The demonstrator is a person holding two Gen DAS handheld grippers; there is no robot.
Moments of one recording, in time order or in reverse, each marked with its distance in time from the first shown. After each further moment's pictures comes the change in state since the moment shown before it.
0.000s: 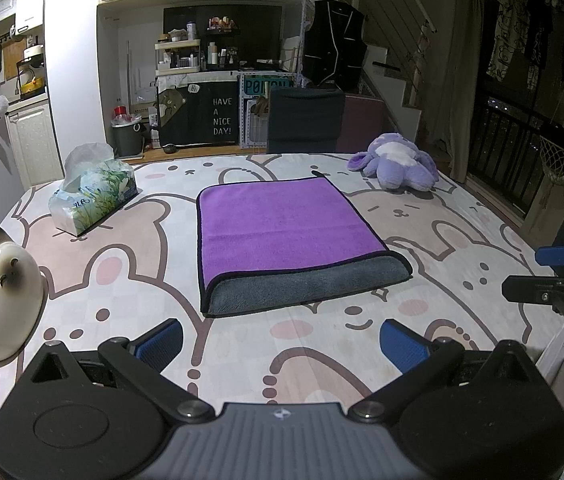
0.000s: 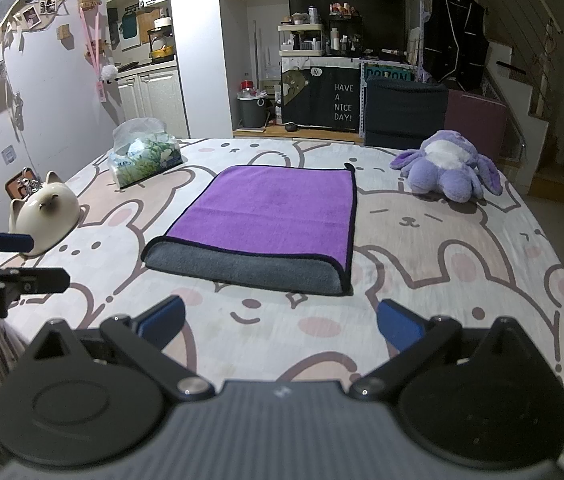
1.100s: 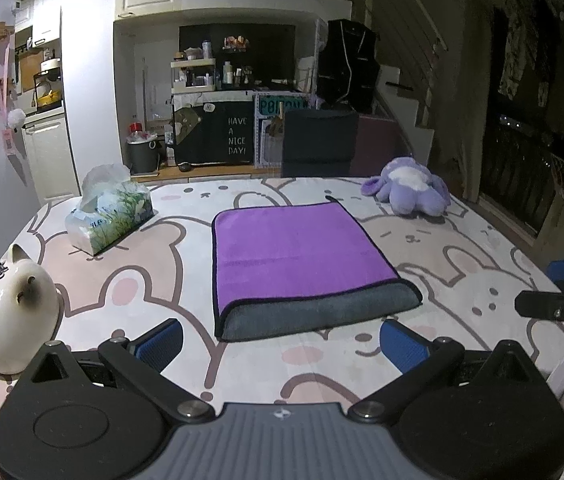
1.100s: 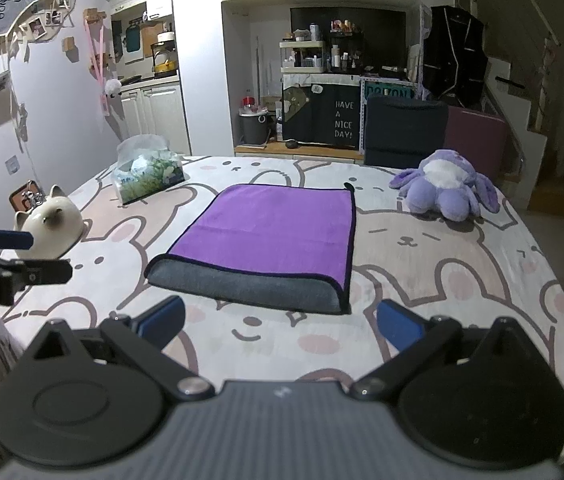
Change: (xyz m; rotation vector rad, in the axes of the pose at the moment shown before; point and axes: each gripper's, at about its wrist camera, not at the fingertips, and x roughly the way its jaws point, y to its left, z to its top) left arm -0.011 -0.006 0.015 -0.020 -0.064 0.036; right arm -0.008 -0.001 0.003 -0.007 -0.055 0.002
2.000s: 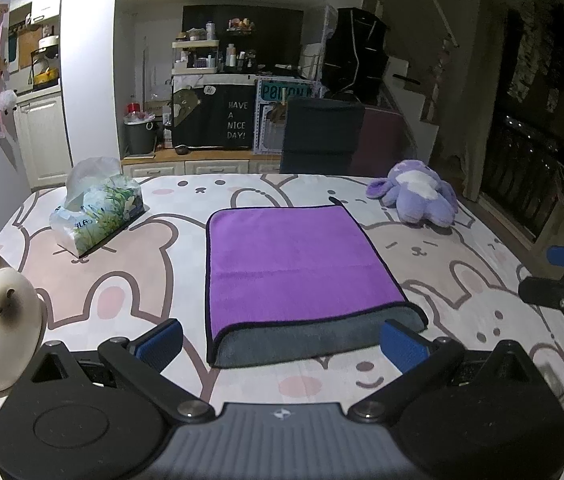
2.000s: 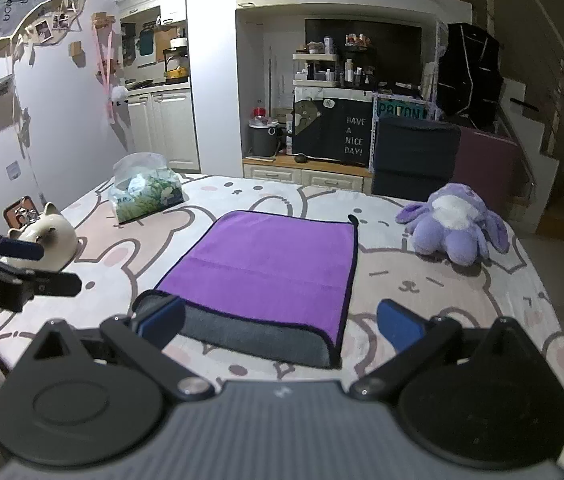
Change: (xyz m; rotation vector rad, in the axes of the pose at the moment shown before) left arm 0.044 0.012 0.042 -0.049 0.061 -0.019; right arm 0.026 -0.013 0.038 -0.054 -0.030 0.018
